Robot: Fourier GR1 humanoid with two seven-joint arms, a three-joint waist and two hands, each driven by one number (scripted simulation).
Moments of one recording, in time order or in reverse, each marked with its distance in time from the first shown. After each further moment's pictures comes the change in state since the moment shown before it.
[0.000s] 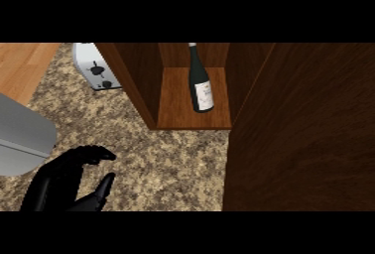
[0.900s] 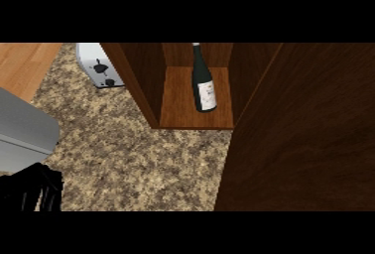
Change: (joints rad) left arm 0.181 0.085 0.207 -0.012 0.091 -0.264 -0.070; right arm -0.150 0.037 0.205 0.006 -0.012 0.010 0.104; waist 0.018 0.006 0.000
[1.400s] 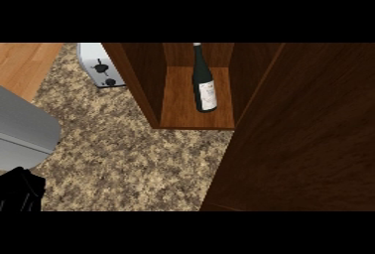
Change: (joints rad) left arm 0.052 0.017 0.091 0.005 0.031 -0.103 -0.001; right arm -0.384 0.224 0.202 0.034 0.023 -0.223 0.250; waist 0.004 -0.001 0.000
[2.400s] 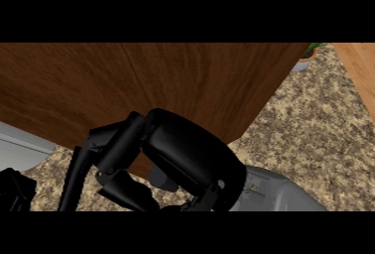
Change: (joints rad) left arm 0.019 -0.075 0.107 -0.015 -0.027 -0.104 0.079; right arm -0.689 0.180 -0.003 0.501 -0.105 -0.403 -0.027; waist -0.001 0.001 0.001
